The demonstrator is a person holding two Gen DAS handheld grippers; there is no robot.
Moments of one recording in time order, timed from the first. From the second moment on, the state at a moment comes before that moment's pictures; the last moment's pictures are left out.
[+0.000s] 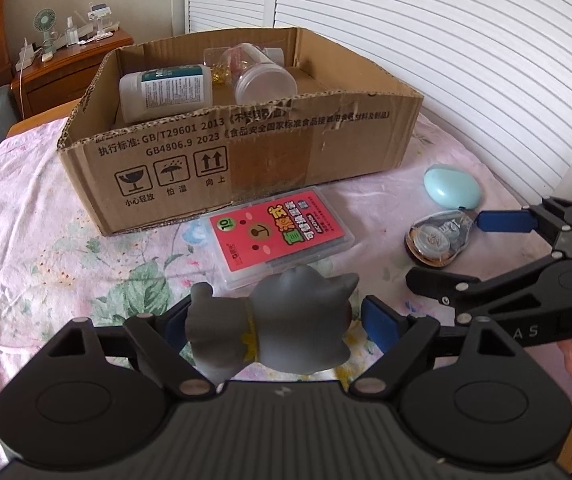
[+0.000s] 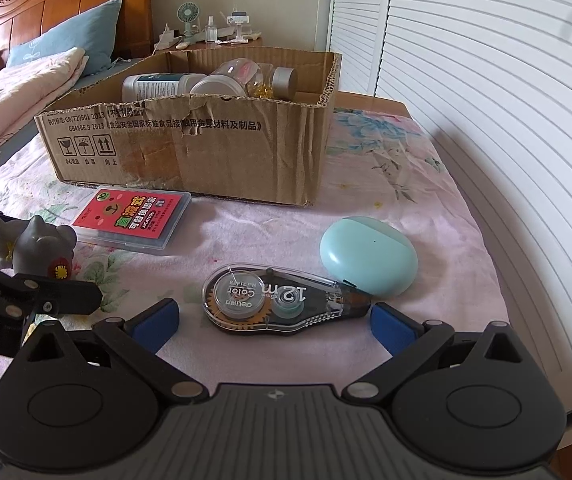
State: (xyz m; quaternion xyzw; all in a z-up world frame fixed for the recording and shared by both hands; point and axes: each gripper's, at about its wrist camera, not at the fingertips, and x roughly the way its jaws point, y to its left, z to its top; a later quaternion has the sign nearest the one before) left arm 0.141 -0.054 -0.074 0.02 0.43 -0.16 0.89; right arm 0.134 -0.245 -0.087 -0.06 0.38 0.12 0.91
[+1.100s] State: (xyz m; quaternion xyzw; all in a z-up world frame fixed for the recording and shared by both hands) left arm 0.126 -0.030 -0.072 0.01 0.43 -0.14 0.89; right arm 0.146 -0.225 -0.089 -0.08 0.36 0.17 0.91
